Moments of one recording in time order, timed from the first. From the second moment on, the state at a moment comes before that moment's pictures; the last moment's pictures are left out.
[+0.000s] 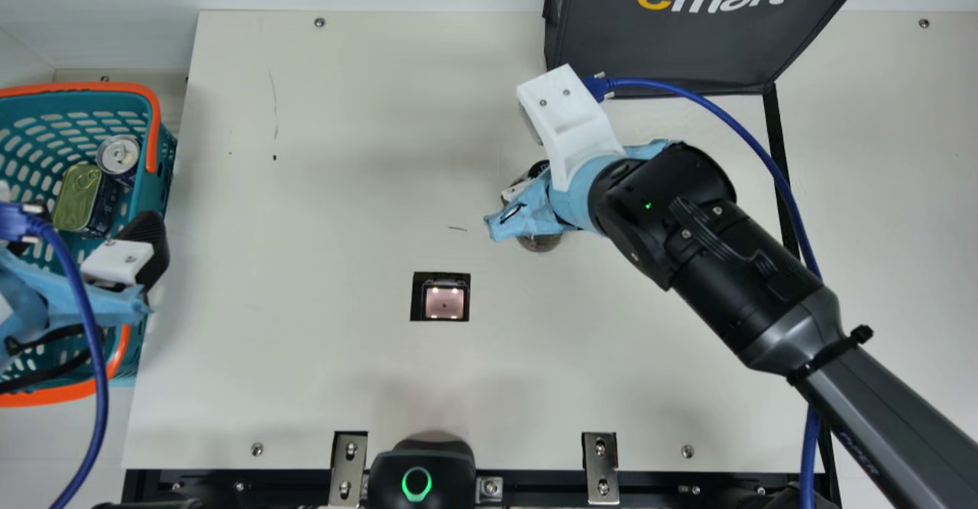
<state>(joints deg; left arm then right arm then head) 1.4 45.3 -51.3 -2.8 51.5 10.1 36.8 86.7 -73.9 -8.2 50.0 13.3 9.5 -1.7</state>
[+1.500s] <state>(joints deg) 1.4 45.3 -51.3 -2.8 51.5 10.1 21.8 79.9 -82.6 -7.4 56.0 10.1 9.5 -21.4</state>
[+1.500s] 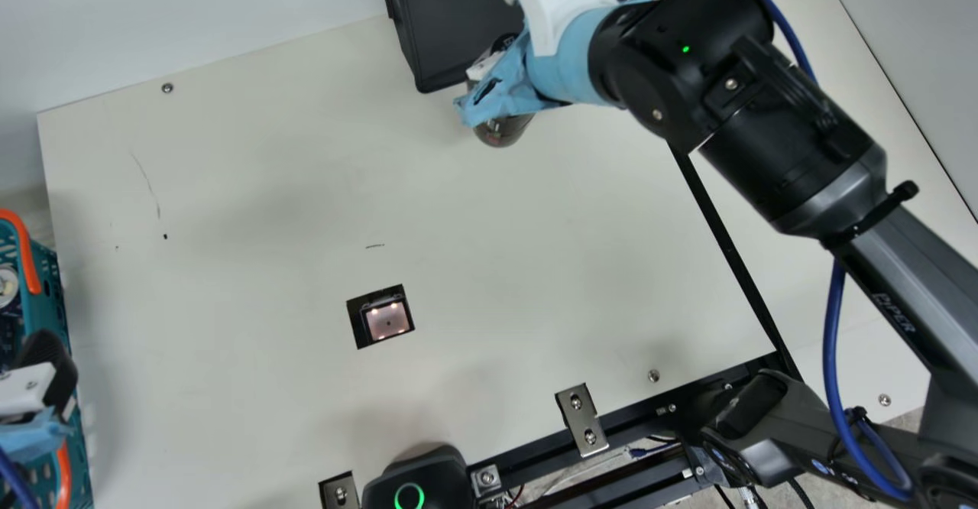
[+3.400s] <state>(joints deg) 1.4 45.3 -51.3 -2.8 51.5 10.1 -22.0 84.2 -78.8 5.0 48.9 -4.8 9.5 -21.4</state>
